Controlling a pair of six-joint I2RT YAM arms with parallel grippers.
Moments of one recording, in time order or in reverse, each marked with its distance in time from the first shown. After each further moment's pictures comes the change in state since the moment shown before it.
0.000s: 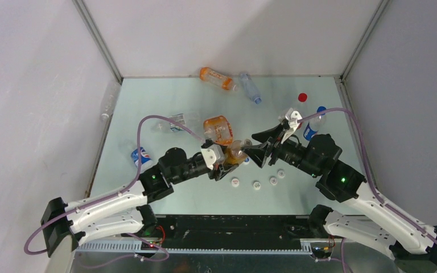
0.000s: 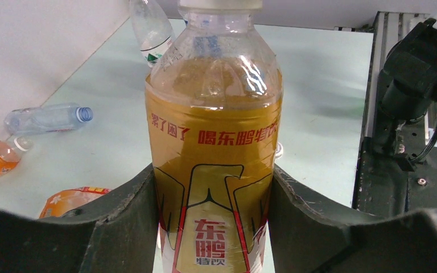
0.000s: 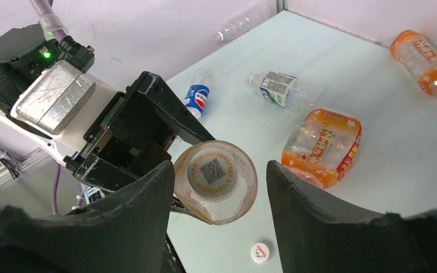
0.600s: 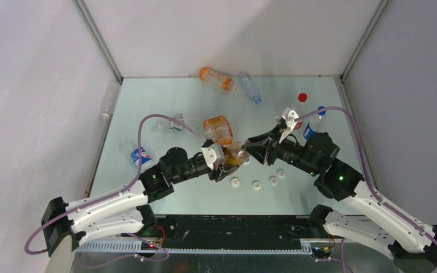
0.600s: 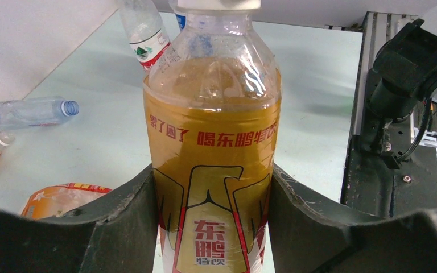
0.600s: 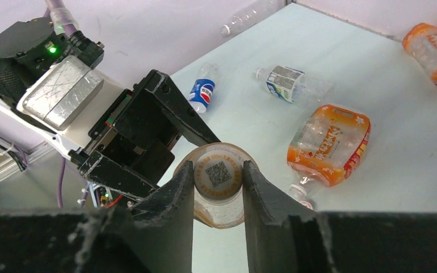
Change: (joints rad) left arm -0.001 0.004 0.000 -0.006 0.024 -0.040; right arm -0.015 0.006 0.000 -0.003 -0.046 0.002
